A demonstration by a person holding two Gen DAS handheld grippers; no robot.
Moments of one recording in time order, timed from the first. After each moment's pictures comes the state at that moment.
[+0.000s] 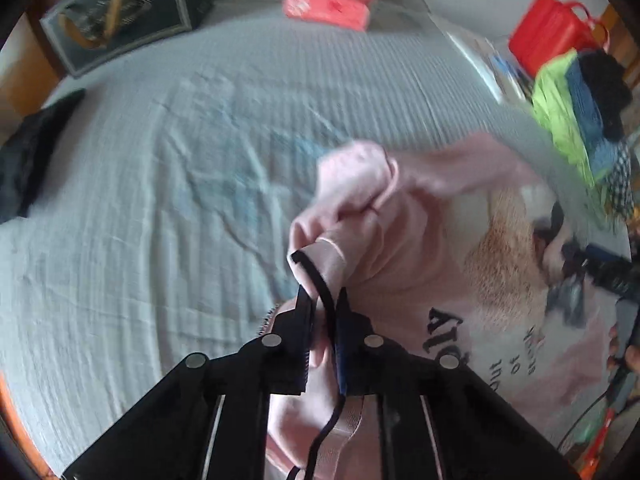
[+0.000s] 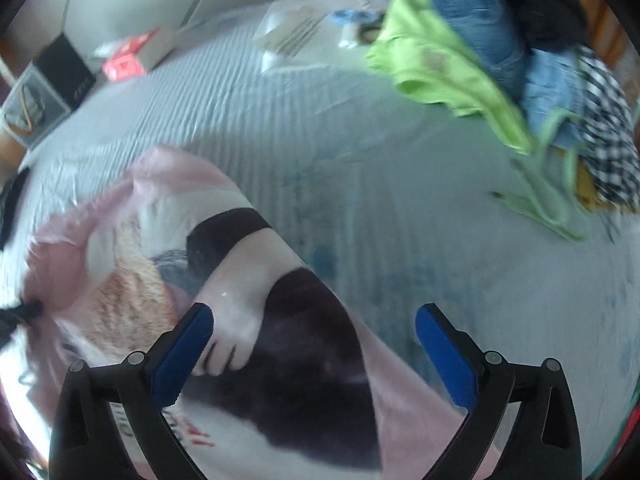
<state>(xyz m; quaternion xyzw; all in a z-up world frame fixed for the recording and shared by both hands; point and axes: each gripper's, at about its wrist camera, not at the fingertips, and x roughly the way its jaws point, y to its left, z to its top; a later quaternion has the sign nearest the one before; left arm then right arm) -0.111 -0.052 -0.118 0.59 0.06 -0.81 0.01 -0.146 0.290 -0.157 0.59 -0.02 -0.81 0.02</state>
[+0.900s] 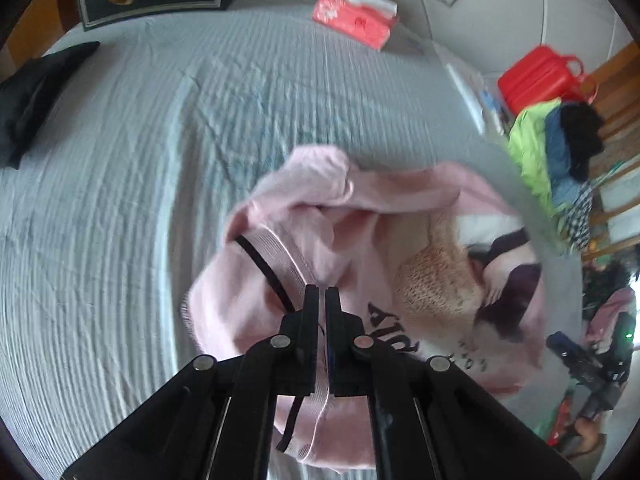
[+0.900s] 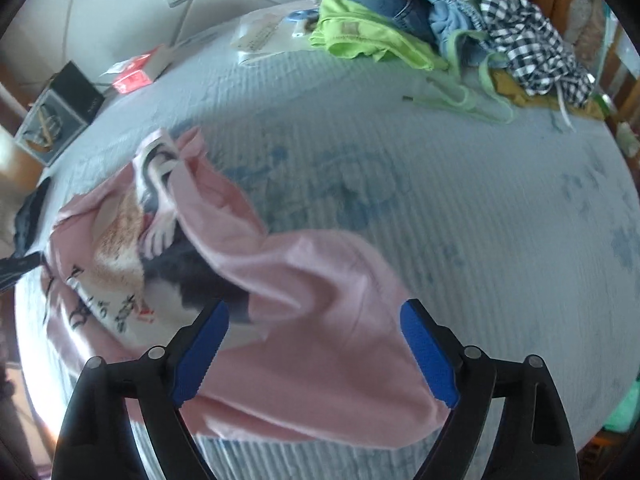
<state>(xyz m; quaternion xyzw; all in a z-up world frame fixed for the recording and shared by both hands) -0.089 -0.082 -0.128 0.60 0.16 -0.78 -0.05 -0.025 0.340 -0.127 0.57 -0.11 -0.81 0.00</state>
